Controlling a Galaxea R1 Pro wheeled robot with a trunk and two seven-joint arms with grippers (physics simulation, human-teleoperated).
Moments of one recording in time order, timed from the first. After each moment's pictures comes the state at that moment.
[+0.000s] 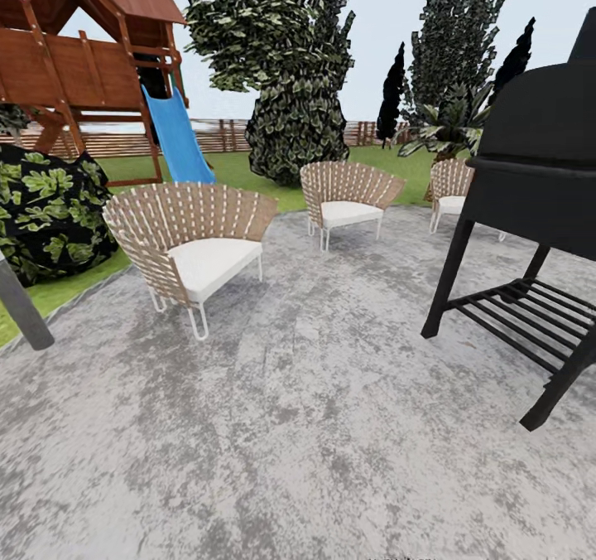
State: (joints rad) left arm -0.17 0.04 0.00 -0.23 0.01 -0.42 0.00; right arm -0.16 -0.07 -0.01 -0.41 0.00 -0.37 0.00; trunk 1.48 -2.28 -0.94
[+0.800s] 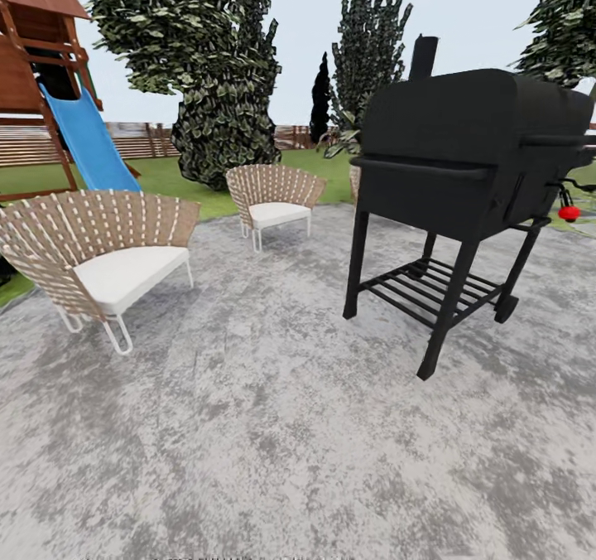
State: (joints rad) left arm -0.17 0.05 0.00 -0.23 0.01 -0.42 0.00; right arm -0.16 -0.07 -0.01 -0.41 0.00 -0.37 0.00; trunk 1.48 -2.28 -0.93
